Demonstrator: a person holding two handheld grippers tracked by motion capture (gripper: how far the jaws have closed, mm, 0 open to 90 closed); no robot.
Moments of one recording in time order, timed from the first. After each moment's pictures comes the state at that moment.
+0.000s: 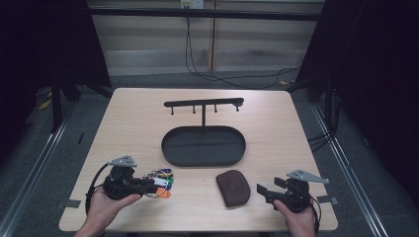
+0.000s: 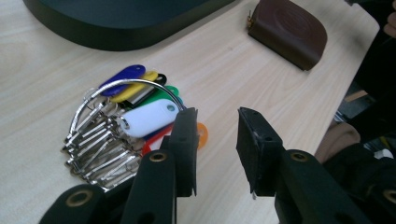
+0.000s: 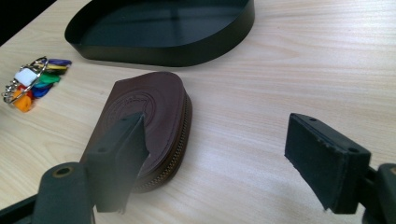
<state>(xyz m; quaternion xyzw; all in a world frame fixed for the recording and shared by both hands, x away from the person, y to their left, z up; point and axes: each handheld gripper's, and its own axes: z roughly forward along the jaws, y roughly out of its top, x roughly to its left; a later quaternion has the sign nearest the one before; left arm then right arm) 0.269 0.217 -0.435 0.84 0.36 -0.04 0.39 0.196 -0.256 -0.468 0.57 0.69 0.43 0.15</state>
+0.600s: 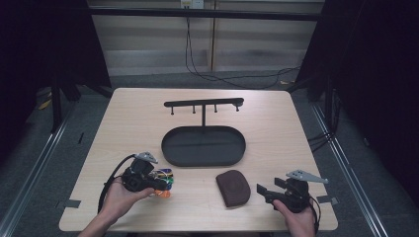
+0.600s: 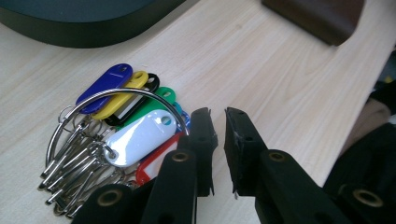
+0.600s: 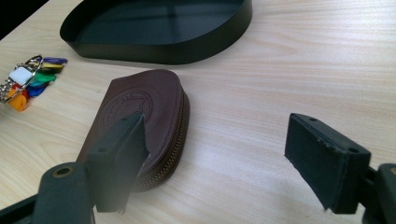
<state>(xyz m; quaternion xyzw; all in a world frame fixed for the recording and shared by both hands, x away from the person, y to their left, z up) 0.290 0.176 -0.441 0.90 0.33 -0.05 0.30 0.196 -0.255 -0.469 0.57 0.69 0.42 0.14</state>
